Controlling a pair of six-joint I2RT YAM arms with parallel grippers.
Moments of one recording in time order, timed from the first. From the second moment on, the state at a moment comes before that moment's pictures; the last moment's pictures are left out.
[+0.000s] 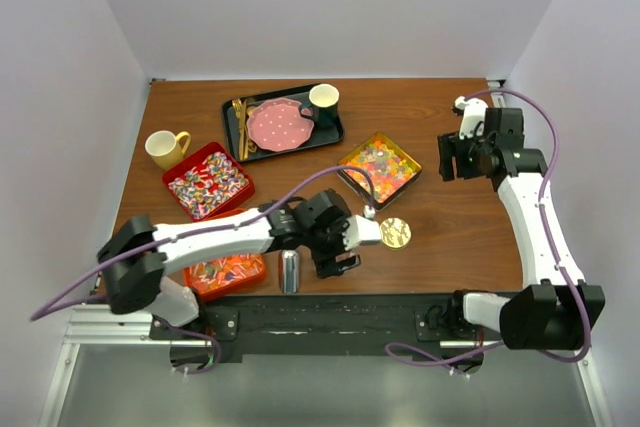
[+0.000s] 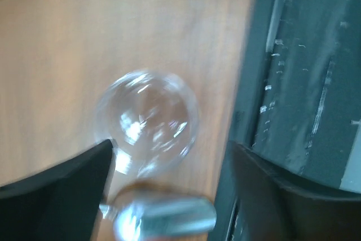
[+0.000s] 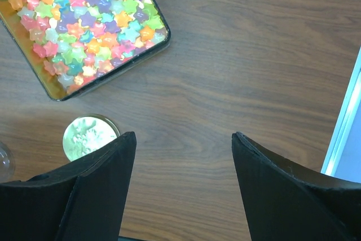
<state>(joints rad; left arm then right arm) -1.08 1.50 1.03 -0.47 0.23 0.24 -0.03 1.22 1.18 -0.79 -0.13 -0.20</state>
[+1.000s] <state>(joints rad) -0.78 1.37 0.74 -0.65 0.13 -0.45 -0.03 1.48 1.37 -0.77 -0.17 -0.22</state>
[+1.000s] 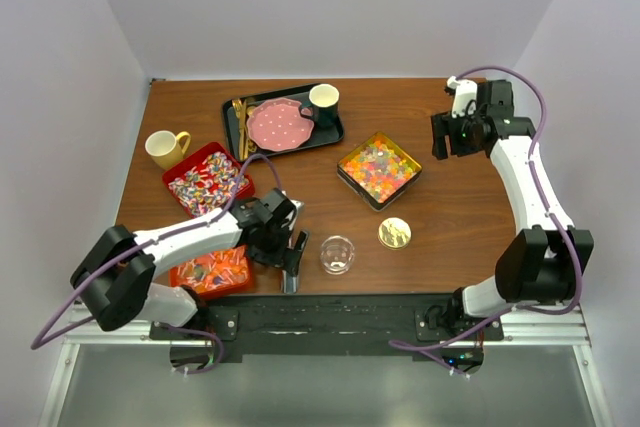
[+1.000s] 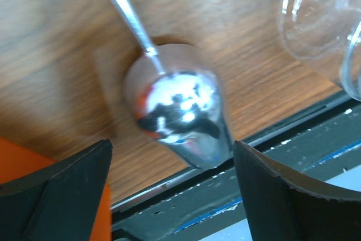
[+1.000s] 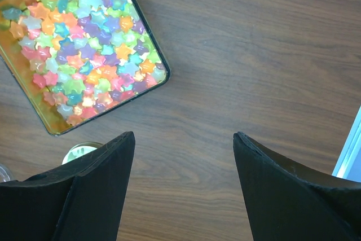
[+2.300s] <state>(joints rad) -0.66 1.44 0.82 -0.57 0.05 -0.40 -0.02 1.44 1.35 -0.80 -0.29 -0.26</state>
